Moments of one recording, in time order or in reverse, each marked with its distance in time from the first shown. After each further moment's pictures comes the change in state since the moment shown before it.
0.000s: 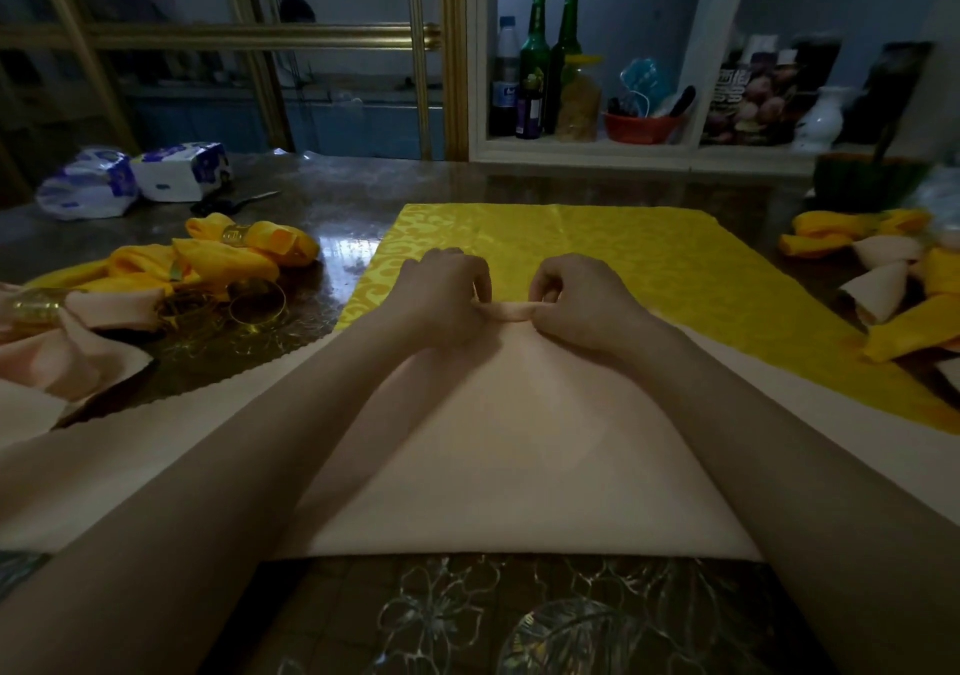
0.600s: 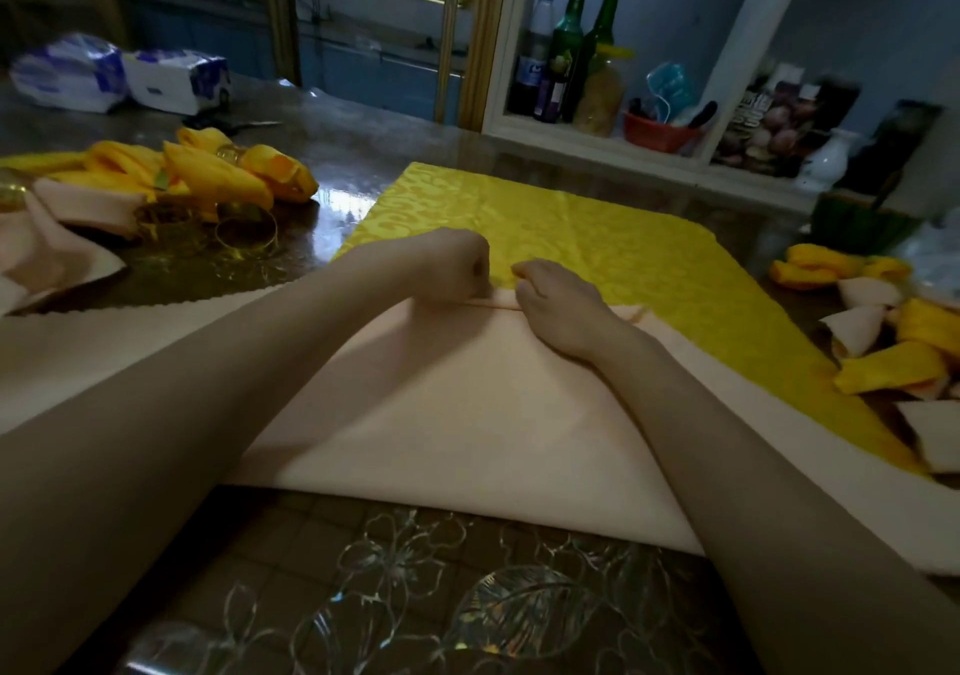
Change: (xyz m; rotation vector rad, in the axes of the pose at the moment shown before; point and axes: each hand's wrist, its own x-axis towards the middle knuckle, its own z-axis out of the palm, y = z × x) left_hand -0.002 0.007 -0.001 -0.115 -0.233 -0.068; right_hand 0.000 0.009 0.026 -0.241 -0.181 -0.062
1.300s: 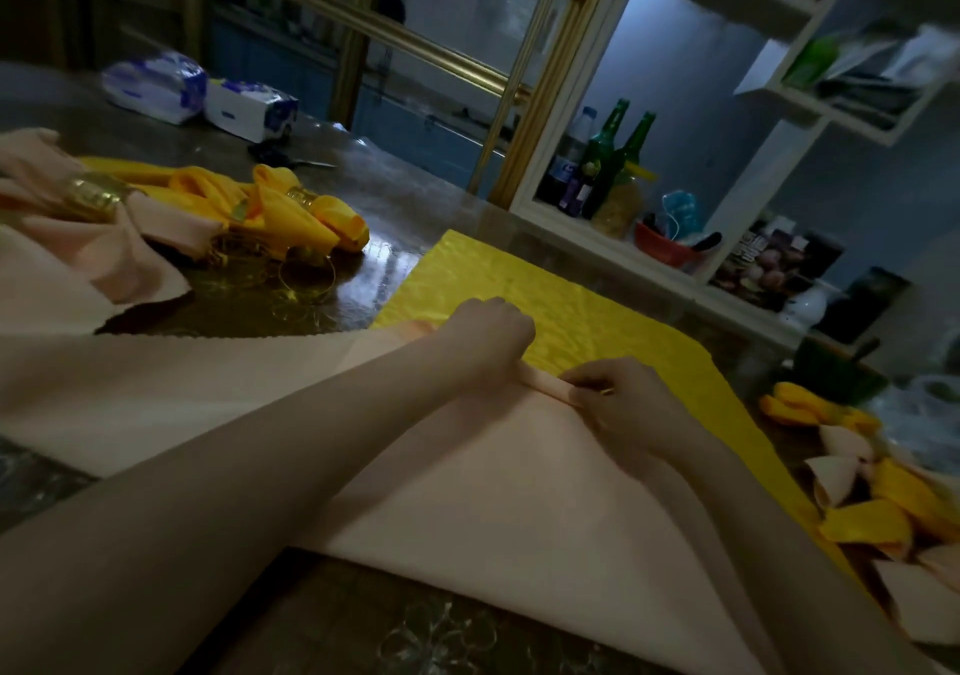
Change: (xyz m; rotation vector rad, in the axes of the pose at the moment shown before) left_hand -0.003 -0.005 0.000 0.276 0.241 0.122; right_hand -0.021 0.000 -0.050 0.129 -0.071 0.009
